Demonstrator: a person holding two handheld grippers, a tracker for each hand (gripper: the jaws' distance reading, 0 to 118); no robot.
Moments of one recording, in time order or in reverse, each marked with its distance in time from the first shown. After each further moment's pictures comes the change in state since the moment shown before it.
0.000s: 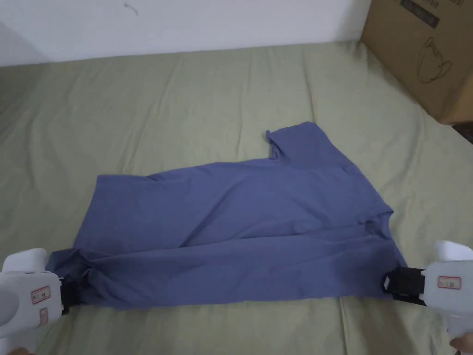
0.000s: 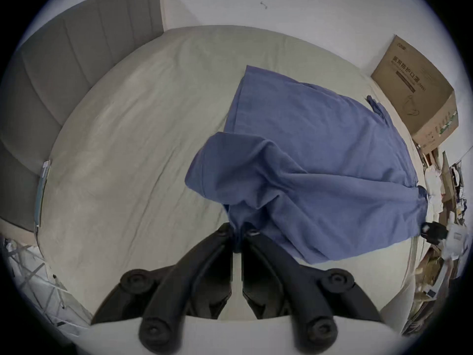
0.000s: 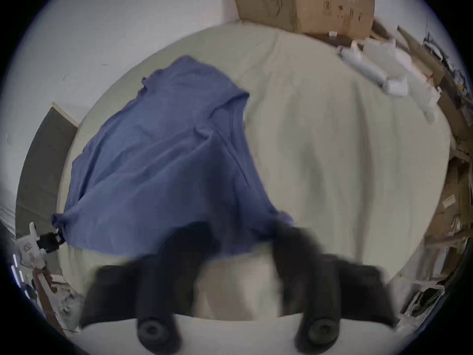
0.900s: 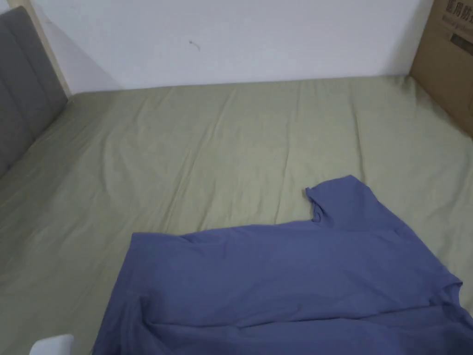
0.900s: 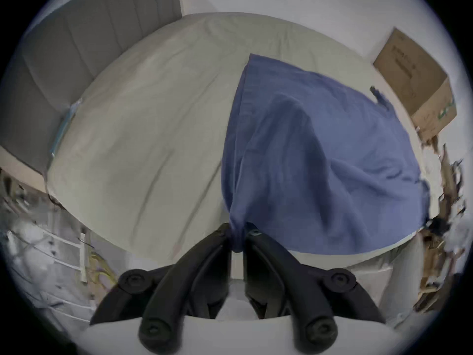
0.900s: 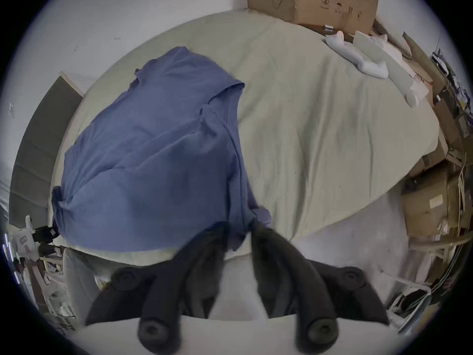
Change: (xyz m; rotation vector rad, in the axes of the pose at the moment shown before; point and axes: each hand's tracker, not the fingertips) left arm -0.051 -0.126 0.059 -0.051 -0.015 0.074; right arm 0.034 -0.097 0.075 -0.034 -0.053 0.117
